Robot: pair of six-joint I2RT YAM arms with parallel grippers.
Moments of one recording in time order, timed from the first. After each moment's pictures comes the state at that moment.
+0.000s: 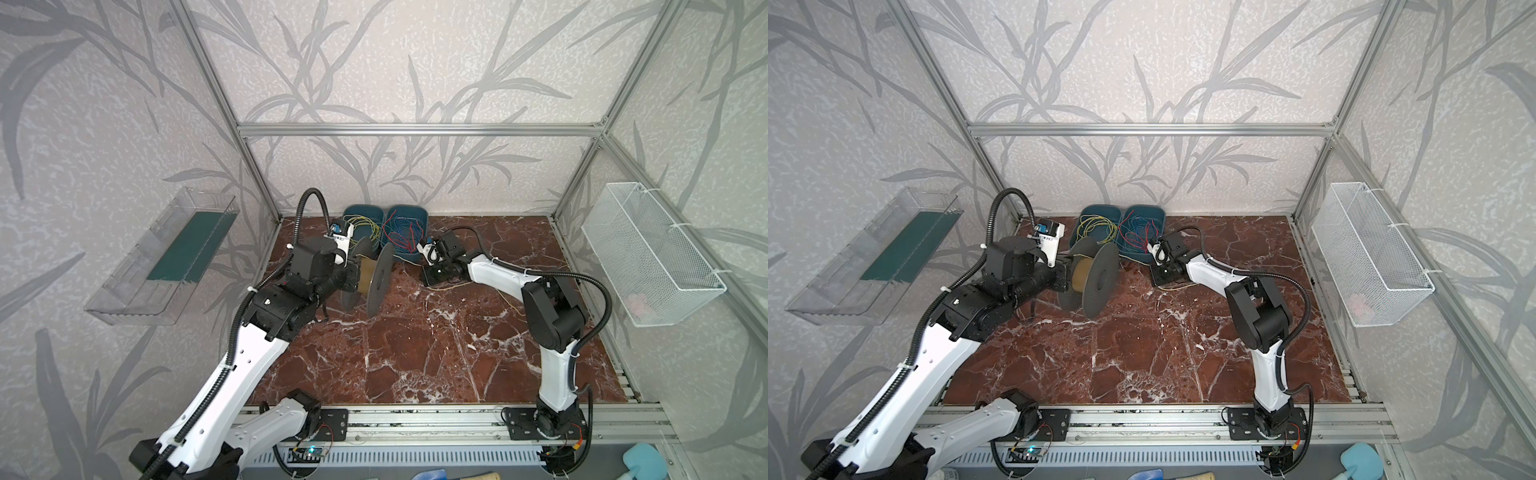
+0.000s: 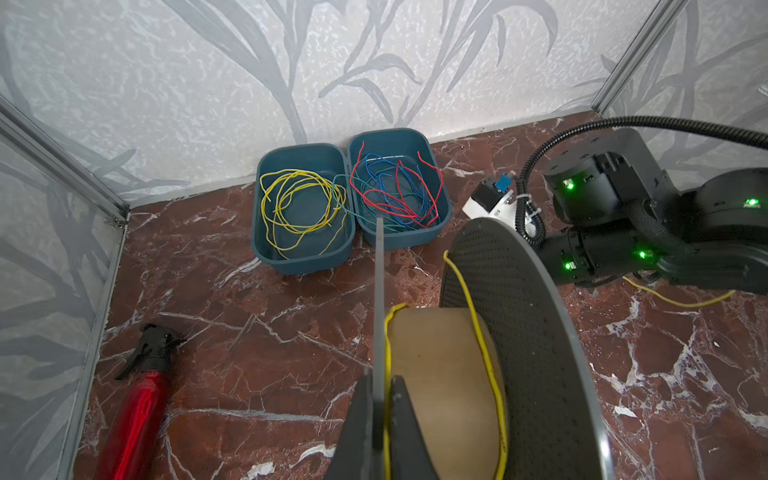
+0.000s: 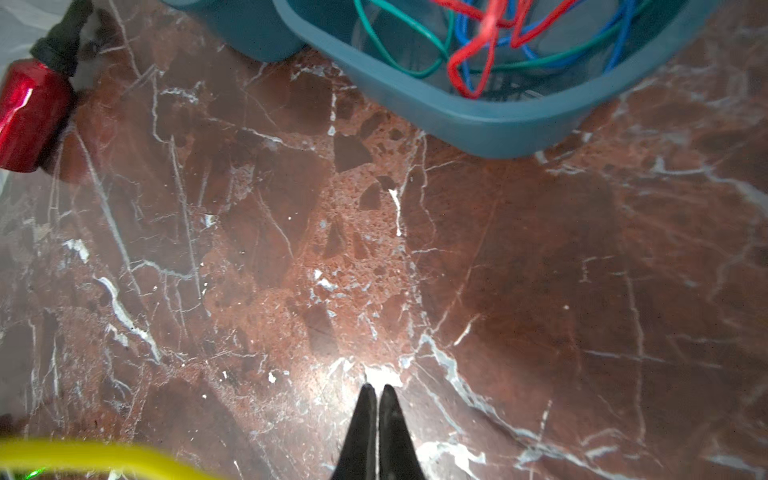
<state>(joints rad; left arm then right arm) -0.47 1.01 1.28 -0.78 -0.15 -0.13 0.54 2.01 1.43 -0.35 -0.33 0.22</state>
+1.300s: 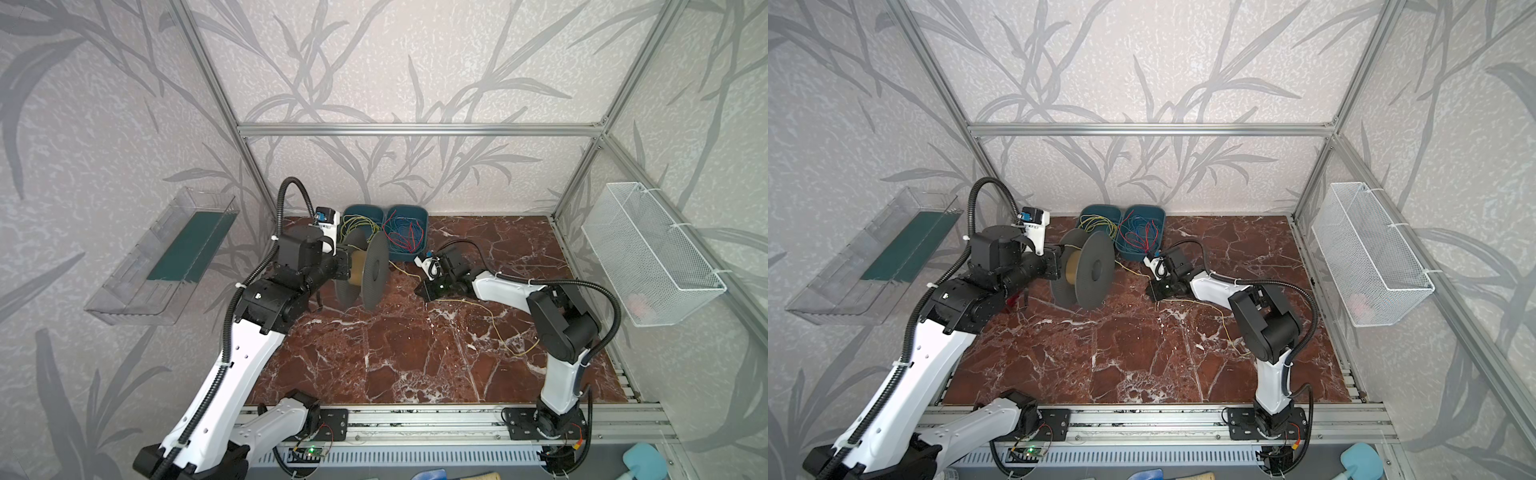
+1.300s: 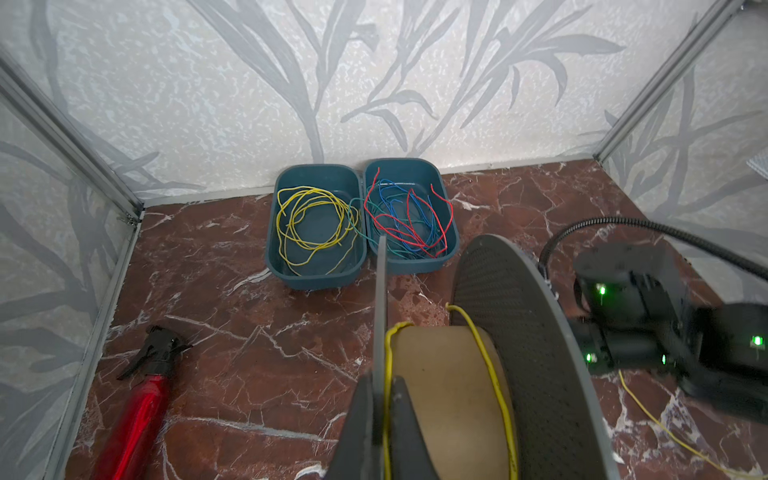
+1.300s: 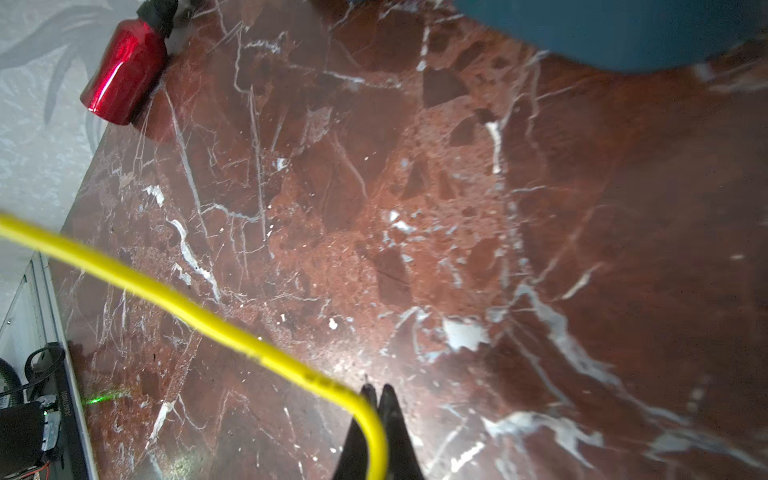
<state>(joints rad) -0.36 1.04 1.34 -0.74 -0.11 -0.18 0.63 1.91 1.18 -0.15 -0.40 0.26</state>
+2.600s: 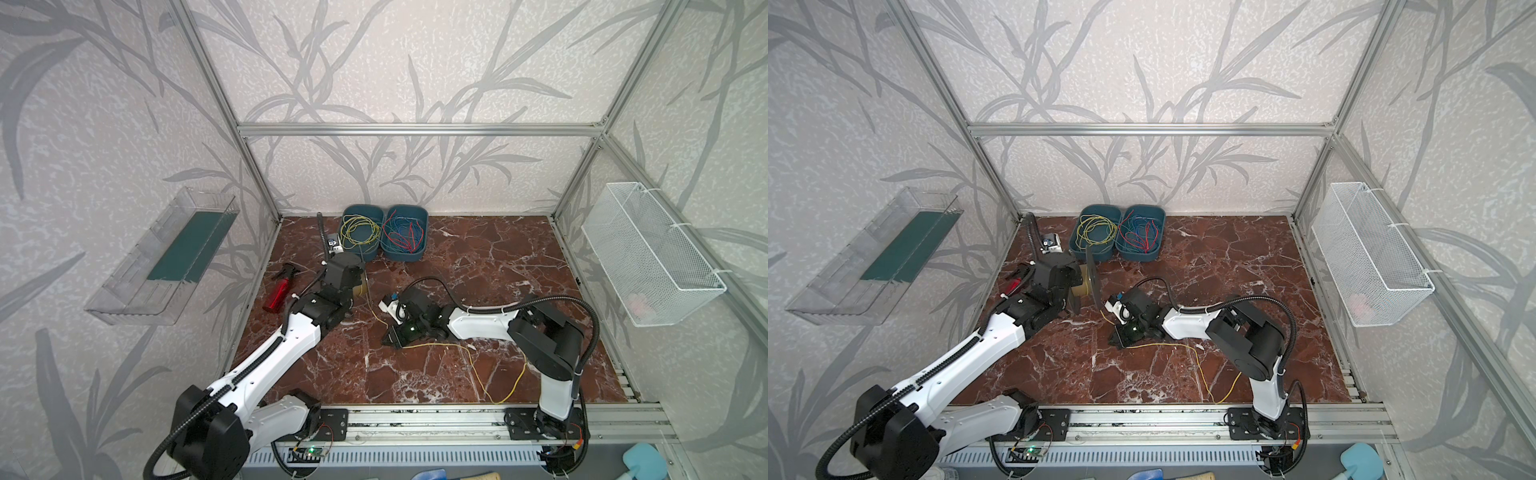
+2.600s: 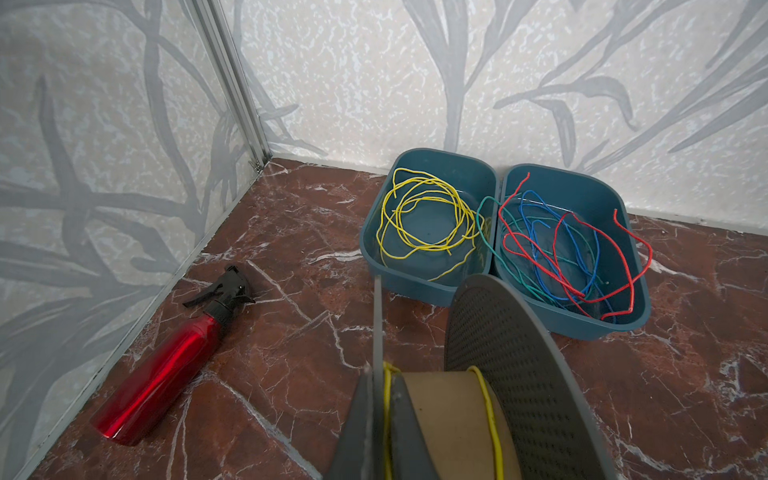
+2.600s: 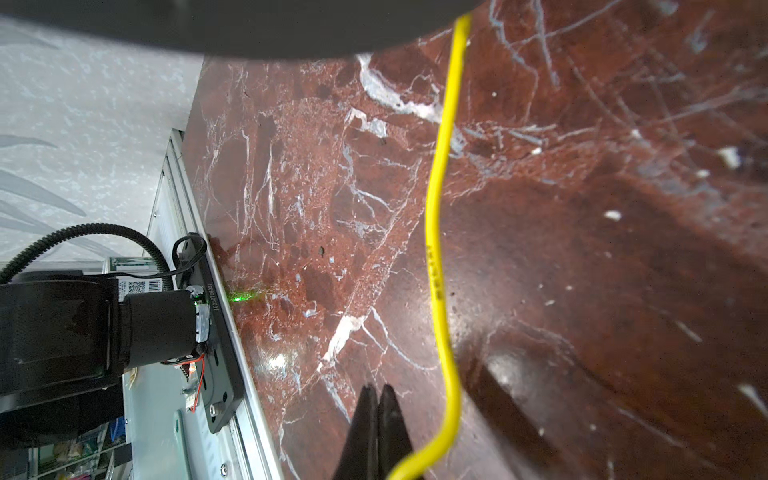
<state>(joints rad) -0.48 1.14 0.84 -0.22 -0.64 -0.36 0.95 1.91 1.05 0.04 -0.51 0.55</state>
